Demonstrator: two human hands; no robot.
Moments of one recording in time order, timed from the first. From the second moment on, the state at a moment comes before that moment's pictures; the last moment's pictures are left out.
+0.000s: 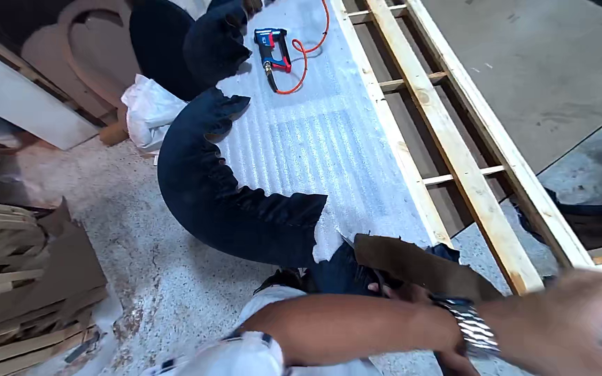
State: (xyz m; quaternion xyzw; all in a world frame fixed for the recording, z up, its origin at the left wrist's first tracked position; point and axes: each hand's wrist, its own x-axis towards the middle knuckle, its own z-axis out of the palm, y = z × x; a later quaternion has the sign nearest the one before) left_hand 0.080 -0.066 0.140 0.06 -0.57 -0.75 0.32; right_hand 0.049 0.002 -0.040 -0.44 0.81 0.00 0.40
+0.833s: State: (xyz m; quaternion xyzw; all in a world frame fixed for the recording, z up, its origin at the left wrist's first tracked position) left_hand 0.344 -0.247 -0.060 0.28 -0.91 -0.32 0.02; right_hand 0.079 -0.141 -0.071 -0.79 0.58 0.10 0.15
